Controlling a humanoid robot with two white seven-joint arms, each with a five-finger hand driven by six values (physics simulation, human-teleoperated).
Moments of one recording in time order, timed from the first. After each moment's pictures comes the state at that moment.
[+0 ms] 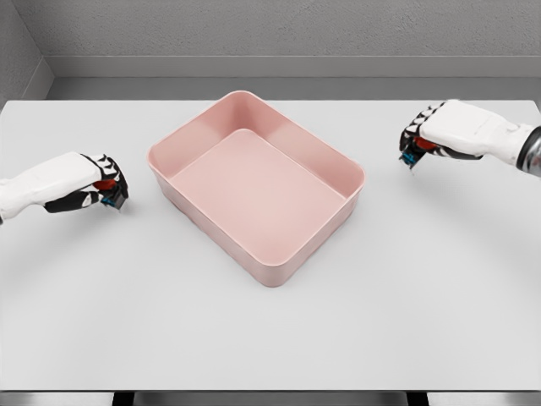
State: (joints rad) left arm -0.40 0.92 -0.50 -1.39 -0.30 -0.61 -0.26; right arm -0.60 -0.76 0.42 -1.38 0.66 -0.61 0.42
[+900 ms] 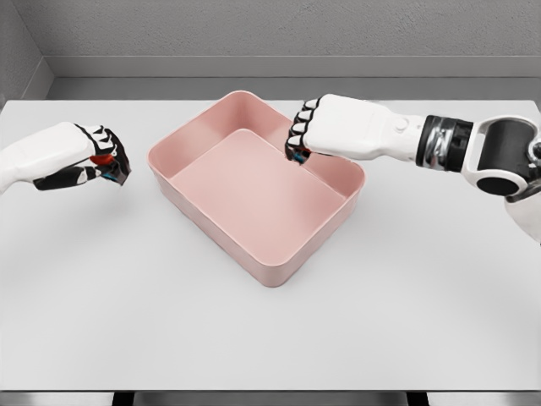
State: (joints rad) left arm -0.45 0.99 -0.49 -1.52 -0.20 -0.61 -0.26; right arm -0.77 -0.62 0.67 -1.65 0.66 -0.58 0.42
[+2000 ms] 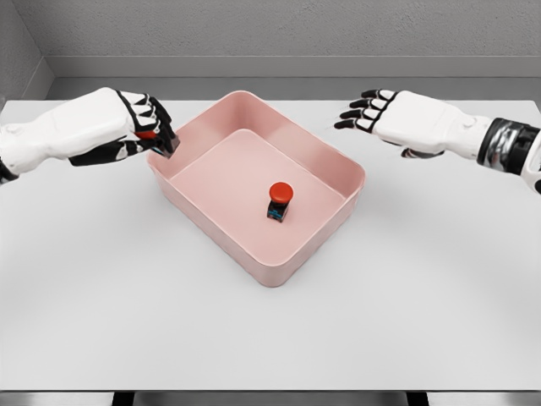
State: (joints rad) left arm -0.56 0.90 -0.51 -1.66 -0.20 -0.61 -0.27; right arm -0.67 -0.76 0.54 -1.54 0.66 -0.55 0.40
